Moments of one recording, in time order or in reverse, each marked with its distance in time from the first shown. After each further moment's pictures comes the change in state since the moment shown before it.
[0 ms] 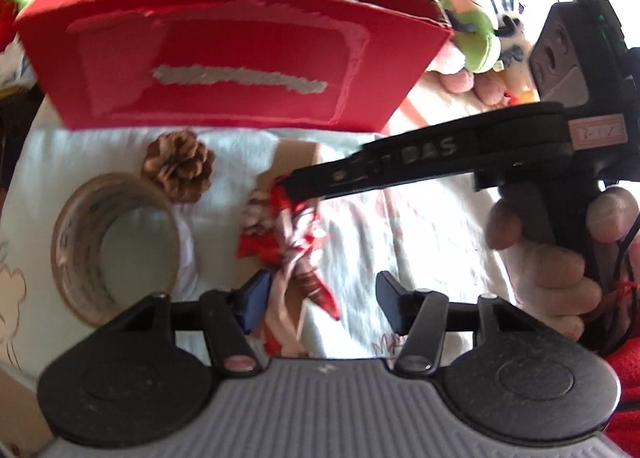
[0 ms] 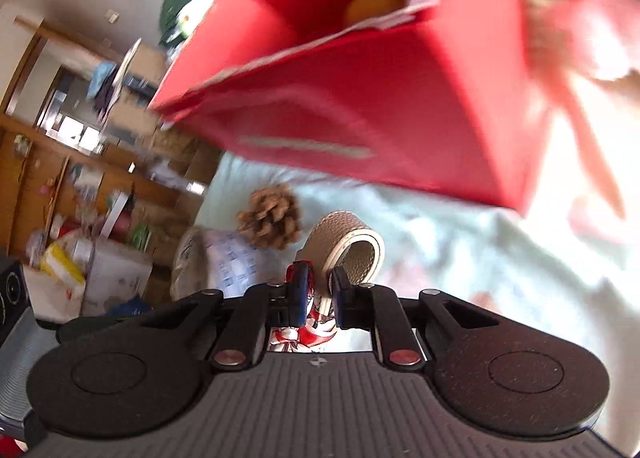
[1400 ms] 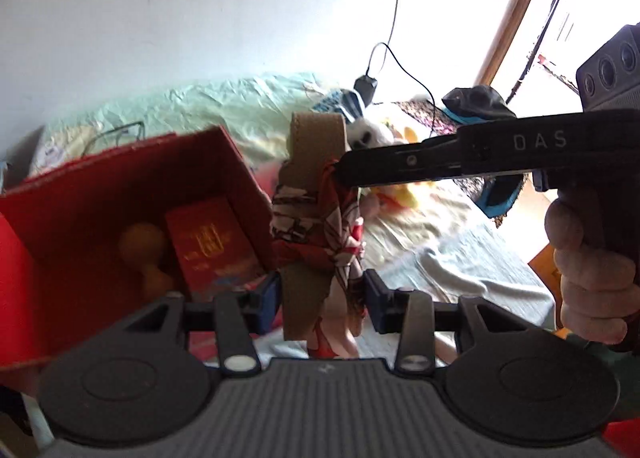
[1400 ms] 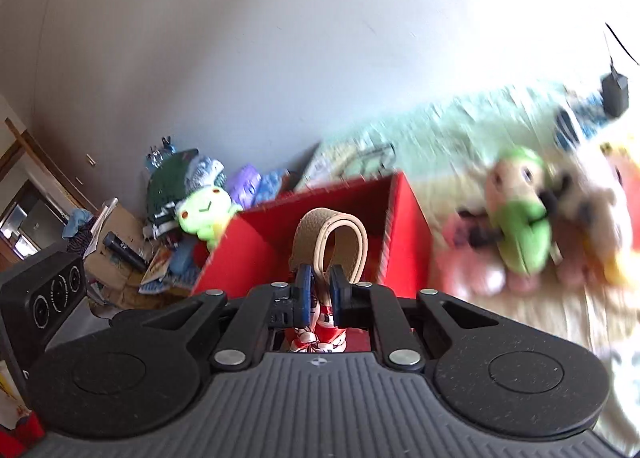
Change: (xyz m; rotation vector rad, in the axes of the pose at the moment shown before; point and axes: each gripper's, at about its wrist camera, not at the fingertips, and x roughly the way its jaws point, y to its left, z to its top) left arm -0.076 -0.029 0.107 0.421 -0.273 -0.234; right arm -0.134 0.079 0.035 -0.056 -0.542 -0.173
